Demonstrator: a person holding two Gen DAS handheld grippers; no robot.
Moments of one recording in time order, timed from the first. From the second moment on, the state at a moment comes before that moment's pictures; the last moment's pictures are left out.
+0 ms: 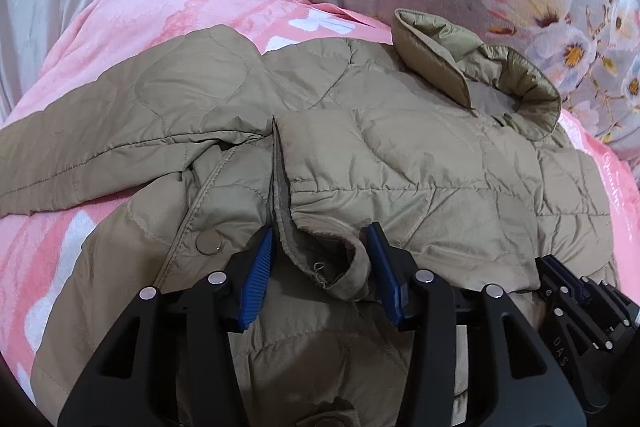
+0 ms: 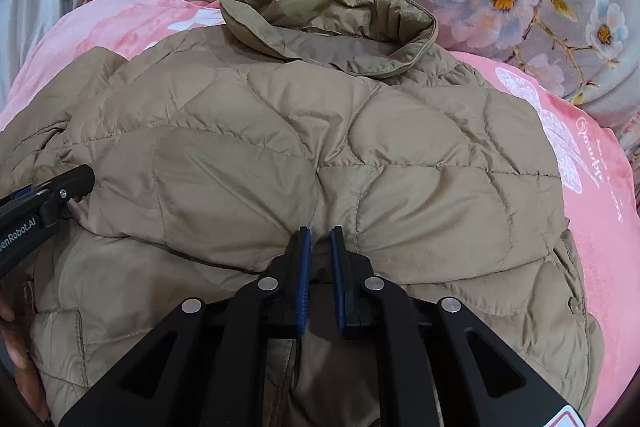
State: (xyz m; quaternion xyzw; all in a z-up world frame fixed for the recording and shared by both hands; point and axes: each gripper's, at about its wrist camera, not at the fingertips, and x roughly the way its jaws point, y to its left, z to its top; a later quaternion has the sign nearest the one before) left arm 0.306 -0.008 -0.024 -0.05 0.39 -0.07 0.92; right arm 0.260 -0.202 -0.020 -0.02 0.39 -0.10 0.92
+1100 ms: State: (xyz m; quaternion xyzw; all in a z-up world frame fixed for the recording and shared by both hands) left arm 0.249 0.392 -0.036 -0.38 0.36 0.17 0.83; right arm 0.167 -0.174 0.017 0.03 0.33 -0.04 0.94
